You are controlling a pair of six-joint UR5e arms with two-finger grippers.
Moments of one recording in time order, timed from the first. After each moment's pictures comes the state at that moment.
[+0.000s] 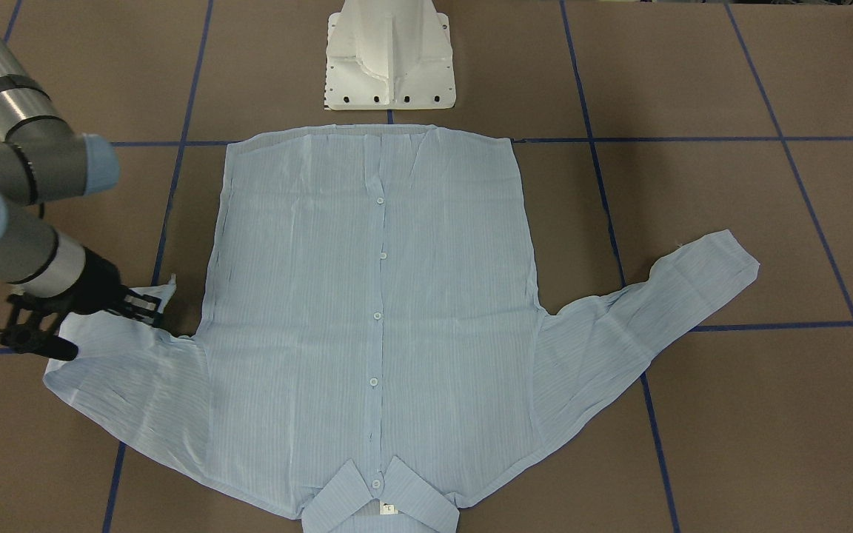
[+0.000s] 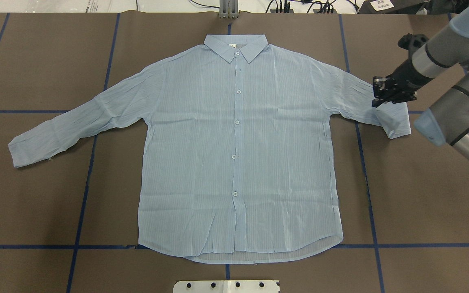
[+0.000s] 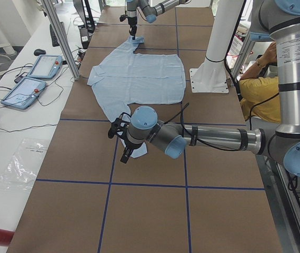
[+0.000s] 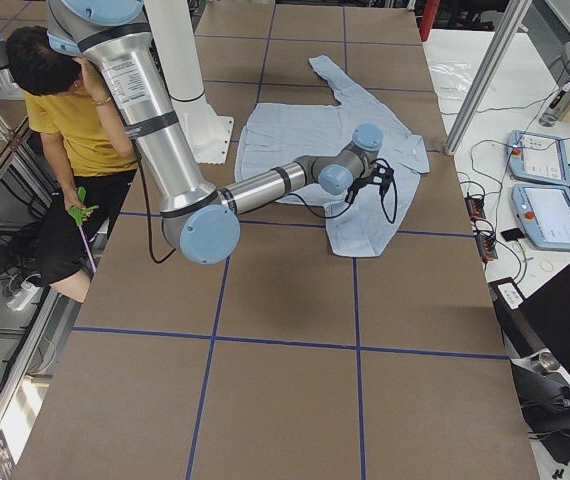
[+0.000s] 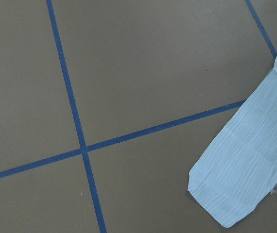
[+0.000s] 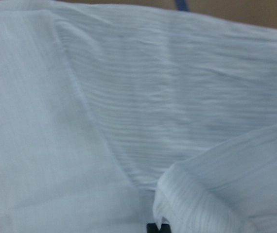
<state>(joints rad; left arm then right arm) -1.46 -1.41 -1.77 -2.11 -2.37 -0.17 0.90 -1.10 1.47 -1.18 2.23 1.30</state>
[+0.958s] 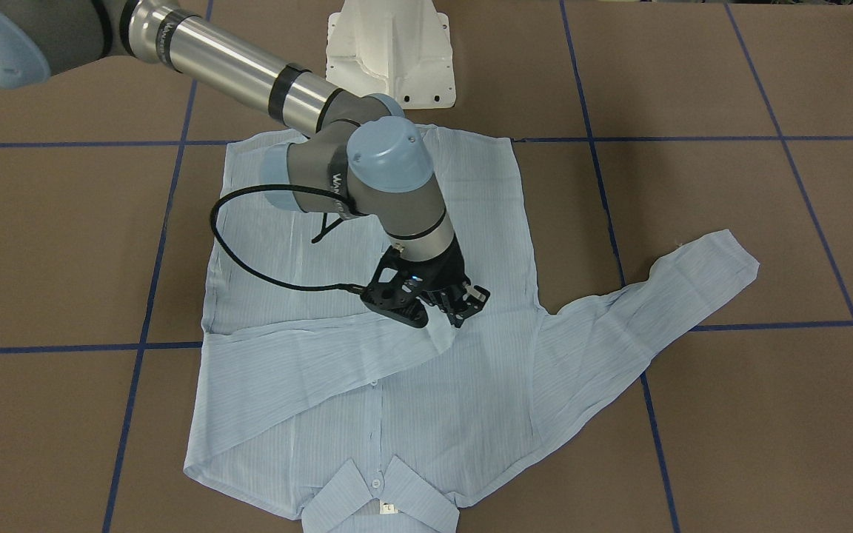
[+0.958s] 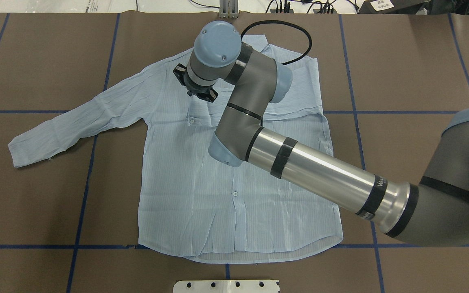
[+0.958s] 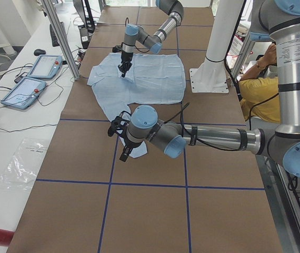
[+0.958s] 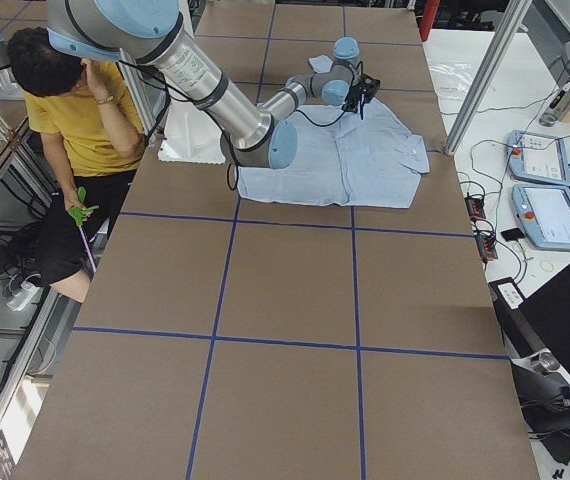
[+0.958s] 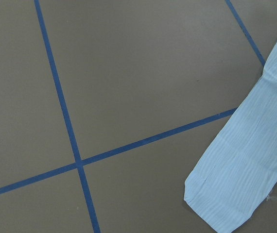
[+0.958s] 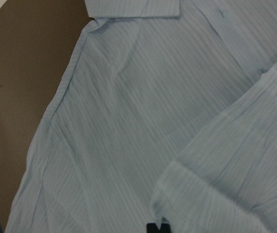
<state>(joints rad) -1.46 -1.41 -1.78 -2.12 -2.38 -0.17 0.60 -0.45 0.99 -1.02 1.83 1.83</state>
